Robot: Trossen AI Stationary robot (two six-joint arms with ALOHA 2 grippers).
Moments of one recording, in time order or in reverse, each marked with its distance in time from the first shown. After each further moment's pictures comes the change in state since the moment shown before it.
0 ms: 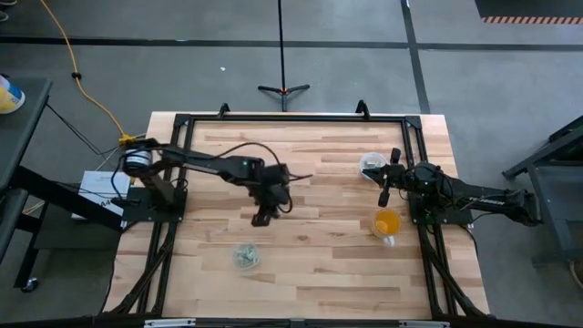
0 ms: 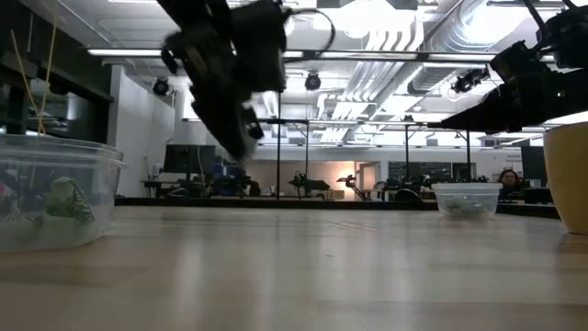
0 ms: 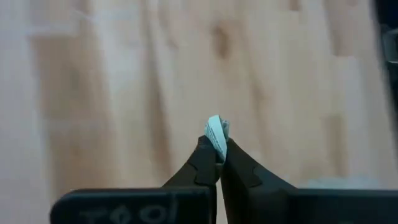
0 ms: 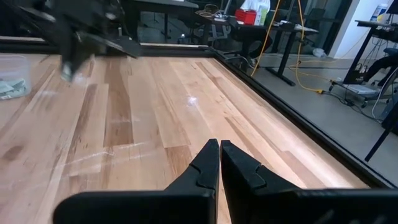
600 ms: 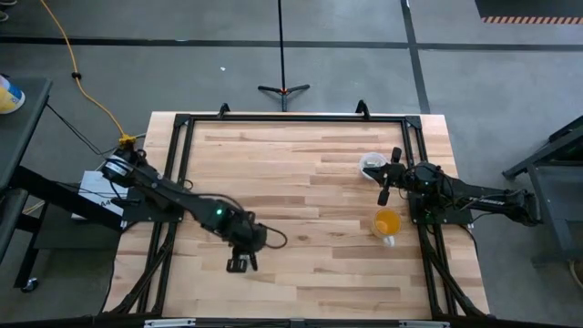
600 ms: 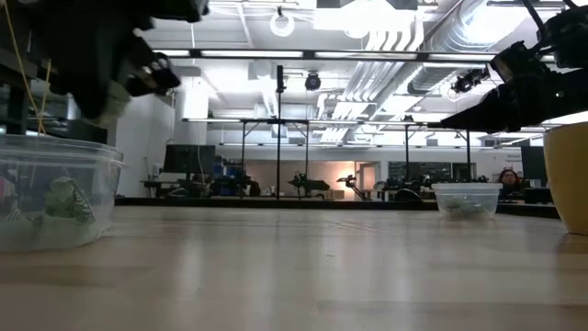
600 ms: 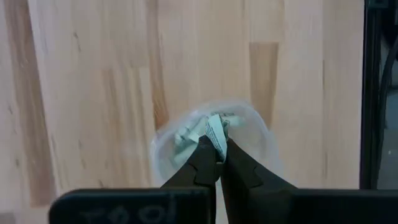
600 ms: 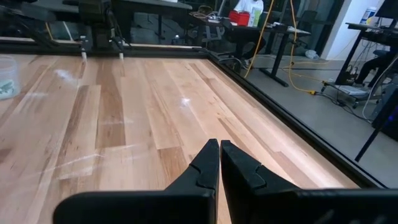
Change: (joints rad) left arm -0.481 -0.128 0.000 -0.200 -0.331 -0.473; right arm 0.000 -0.001 0.000 0.010 0.023 -0.003
